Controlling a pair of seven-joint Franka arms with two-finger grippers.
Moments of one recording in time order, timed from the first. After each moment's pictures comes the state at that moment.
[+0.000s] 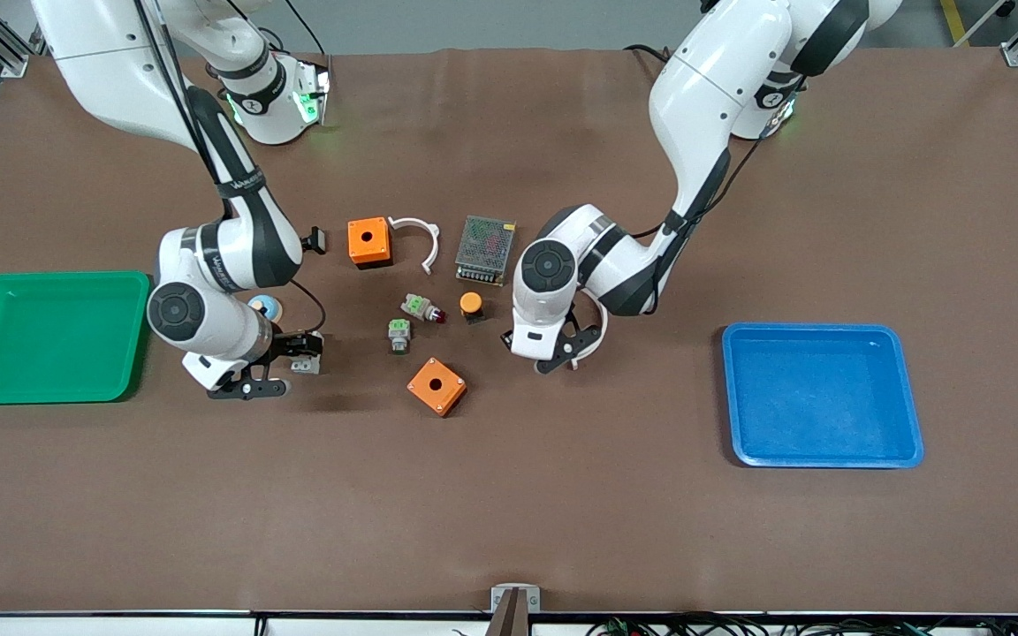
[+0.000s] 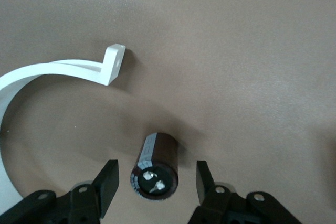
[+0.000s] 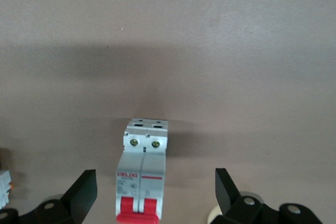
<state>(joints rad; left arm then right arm) -0.61 0.83 -0.16 -1.47 0.06 2.27 -1.35 0.26 0.46 -0.05 -1.97 0.06 2.32 0.14</state>
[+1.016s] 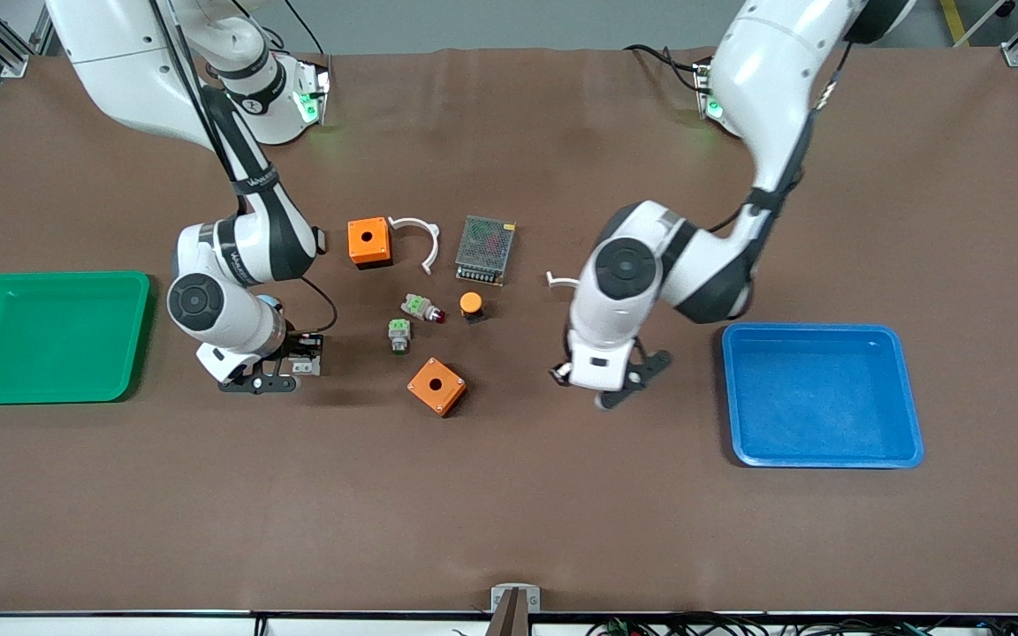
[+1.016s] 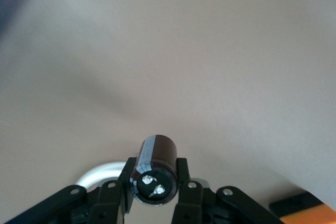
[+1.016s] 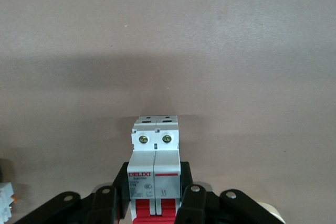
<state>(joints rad) -0.48 0.64 -0.09 -1.43 0.07 2.13 -1.17 0.28 0.46 -0.06 -1.99 0.06 2.35 0.19</state>
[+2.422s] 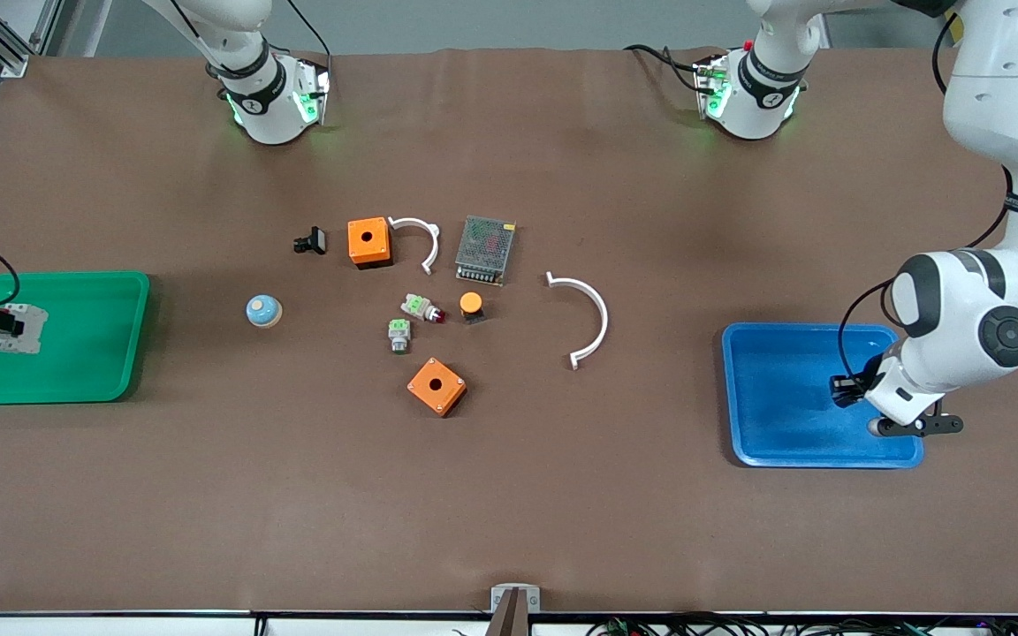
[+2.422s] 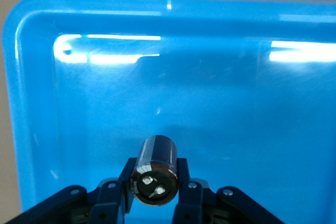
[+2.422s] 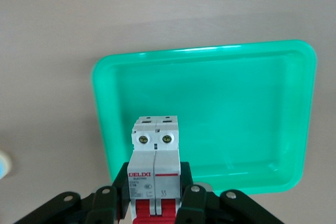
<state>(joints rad) 0.20 0.59 -0.09 -1.80 0.07 2.36 0.09 -0.40 0.45 -0.08 -1.61 -0.05 1.93 -0.39</state>
